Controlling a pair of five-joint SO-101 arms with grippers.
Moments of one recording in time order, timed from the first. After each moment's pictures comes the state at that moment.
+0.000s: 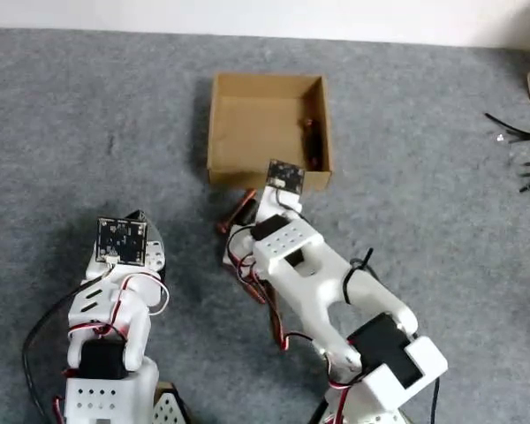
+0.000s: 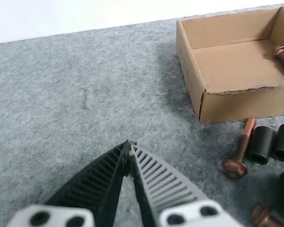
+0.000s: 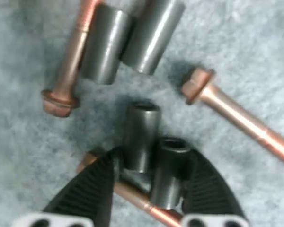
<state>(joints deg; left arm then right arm) -4.9 -104.1 95.4 40.4 -3.2 -41.0 4.9 33.4 45.1 -44.9</state>
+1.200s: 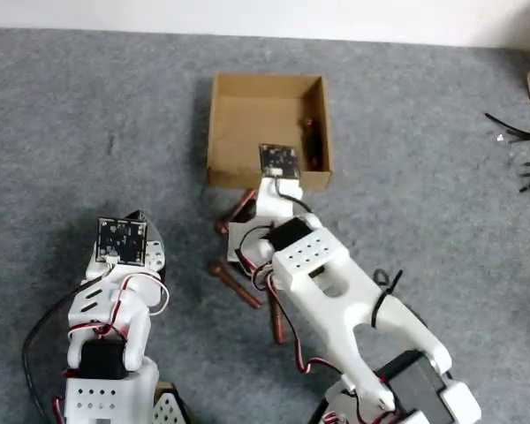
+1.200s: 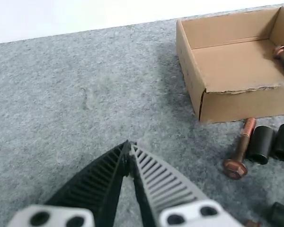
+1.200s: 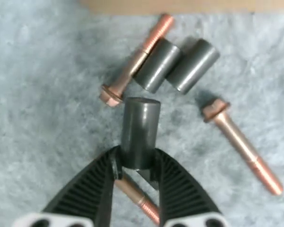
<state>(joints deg) -4.9 -104.1 95.4 40.4 -3.2 -40.4 -13.5 37.9 45.9 -28.7</state>
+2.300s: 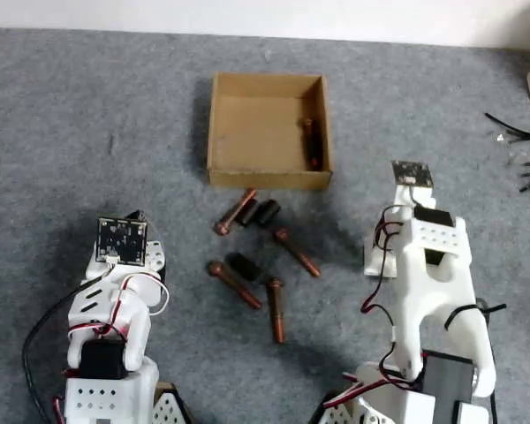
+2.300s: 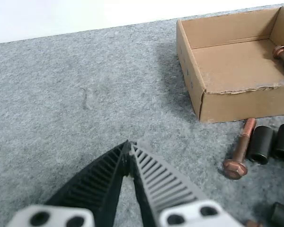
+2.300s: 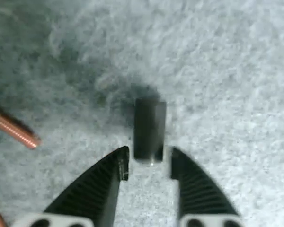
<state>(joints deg) -4.9 -104.1 95.4 40.4 -3.2 4.6 -13.9 42.4 60.9 9.6</state>
